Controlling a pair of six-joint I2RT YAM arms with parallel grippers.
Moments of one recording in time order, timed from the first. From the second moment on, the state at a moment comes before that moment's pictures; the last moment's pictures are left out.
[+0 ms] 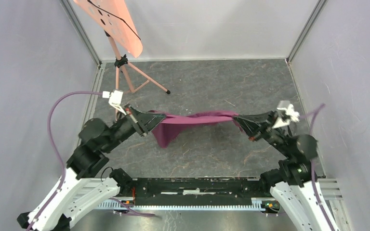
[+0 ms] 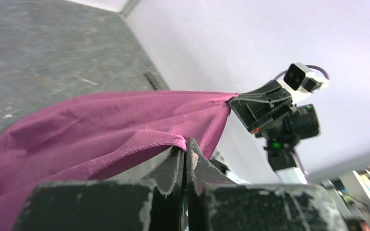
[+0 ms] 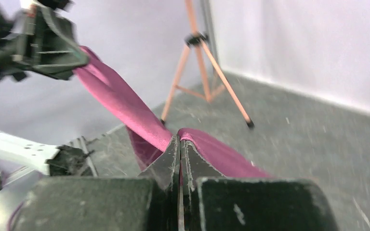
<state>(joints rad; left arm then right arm) -0.69 0.62 0.89 -0.24 0.11 -0.79 0.32 0.46 0.57 0.12 -0.52 0.40</state>
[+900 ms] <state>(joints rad) -0.54 1.12 0.93 -0.44 -0.12 -0.73 0.30 1.16 0.68 -0.18 0.06 0.23</state>
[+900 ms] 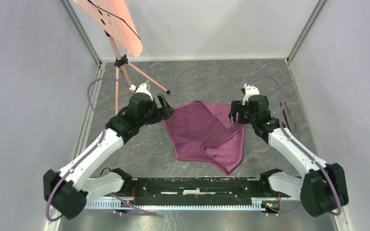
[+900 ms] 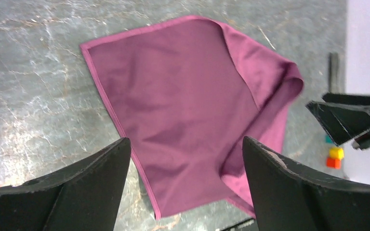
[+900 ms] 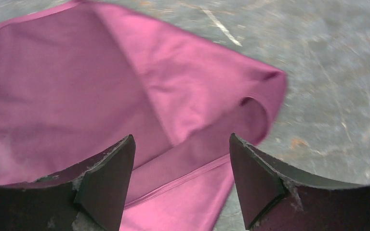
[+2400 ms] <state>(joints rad) -0.59 1.53 0.72 0.00 0.07 -0.93 0.50 1.62 0.81 -0.11 0.22 -0.01</state>
